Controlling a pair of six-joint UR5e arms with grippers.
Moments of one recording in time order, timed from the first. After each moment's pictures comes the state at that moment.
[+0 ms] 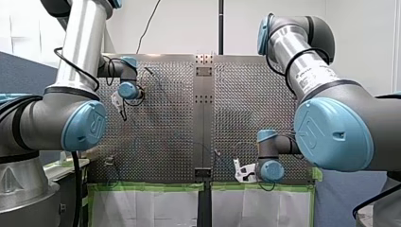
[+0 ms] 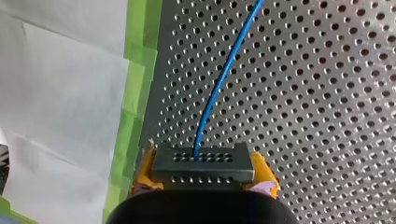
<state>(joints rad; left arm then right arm) 0.04 -1.88 -1.73 -2.62 -1.62 -2.00 1.96 -0.71 1.95 -0.96 1.56 1.38</state>
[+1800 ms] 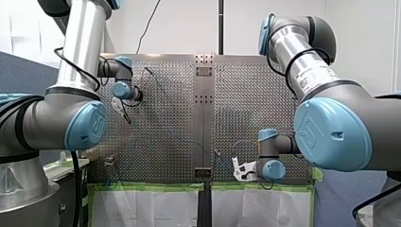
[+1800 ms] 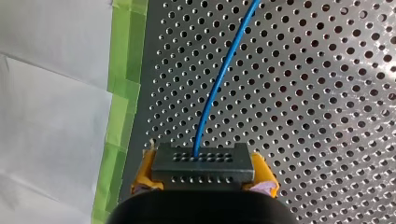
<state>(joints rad) 0.09 -1.87 -1.73 -2.67 -1.46 -2.27 1.95 -0.71 1.93 -0.97 1.45 1.38</state>
